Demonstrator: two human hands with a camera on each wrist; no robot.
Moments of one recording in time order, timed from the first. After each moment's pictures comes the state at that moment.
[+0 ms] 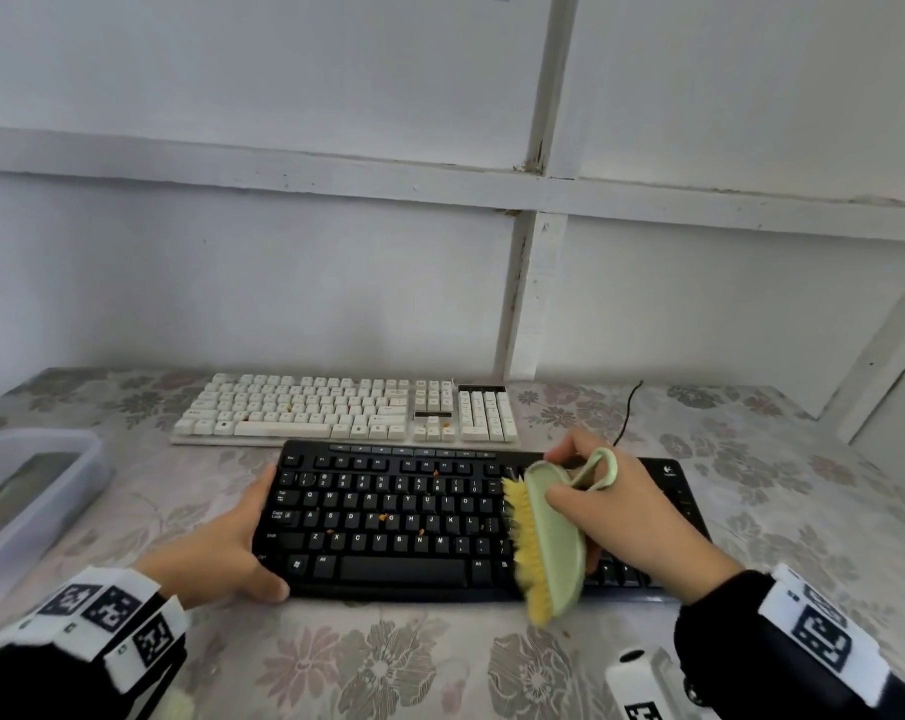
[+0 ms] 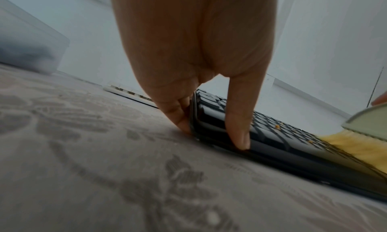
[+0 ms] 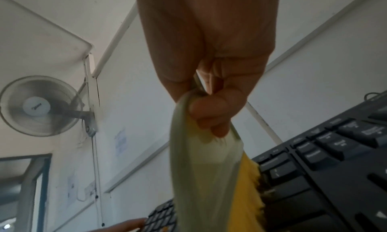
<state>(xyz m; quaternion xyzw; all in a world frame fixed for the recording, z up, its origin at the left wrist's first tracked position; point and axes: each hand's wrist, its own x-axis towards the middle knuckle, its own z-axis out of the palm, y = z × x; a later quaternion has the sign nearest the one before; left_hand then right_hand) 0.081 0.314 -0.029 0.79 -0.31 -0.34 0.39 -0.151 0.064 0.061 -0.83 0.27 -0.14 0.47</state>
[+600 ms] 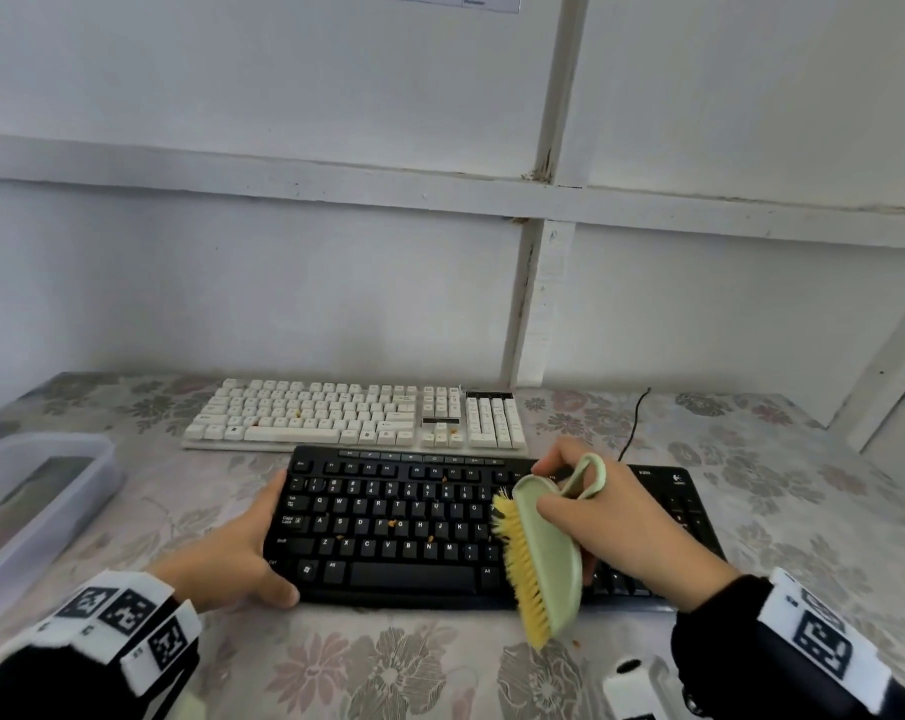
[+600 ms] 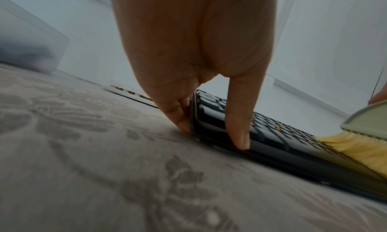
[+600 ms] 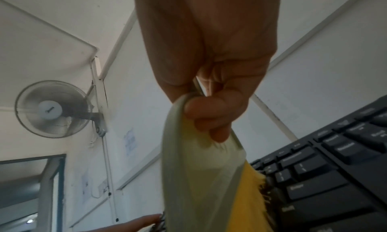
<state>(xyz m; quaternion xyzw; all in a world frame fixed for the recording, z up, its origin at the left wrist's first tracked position) 0.085 0.313 -0.030 0.81 -0.29 -0.35 0.37 -0.142 0.072 0.062 -0.84 0.24 -0.12 0.48</state>
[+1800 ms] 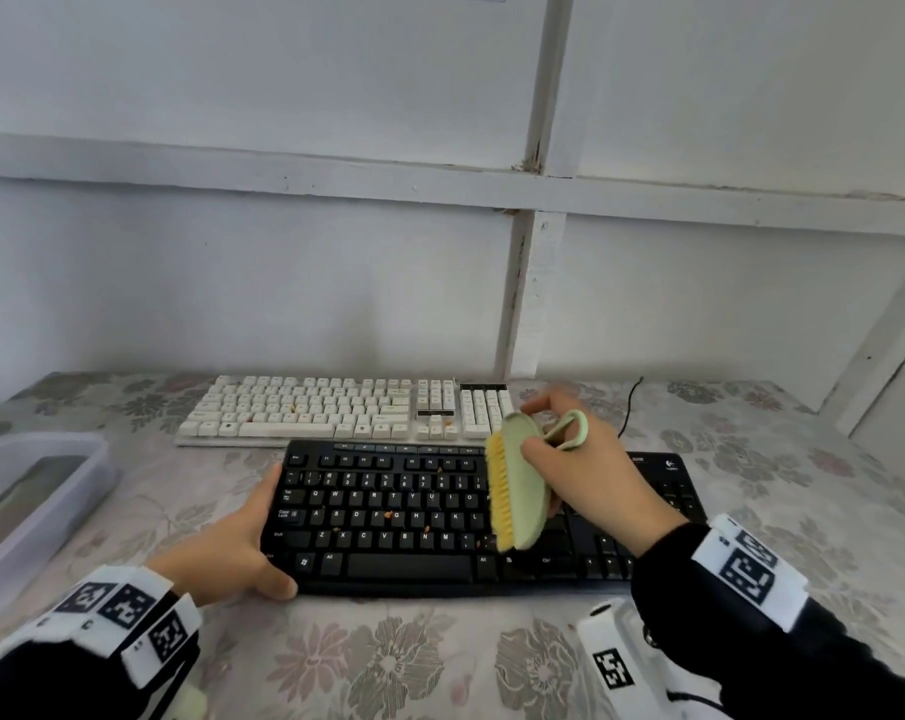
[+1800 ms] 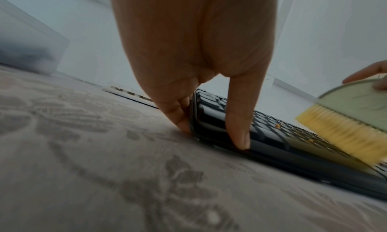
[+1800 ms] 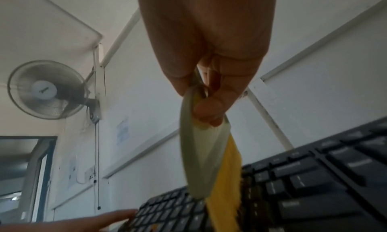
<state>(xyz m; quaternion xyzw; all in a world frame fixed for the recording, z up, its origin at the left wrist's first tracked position) 0.081 0.313 -0.026 0.80 -0.30 -0.35 0.39 -0.123 0.070 0.066 -0.83 0.23 -0.20 0.46</state>
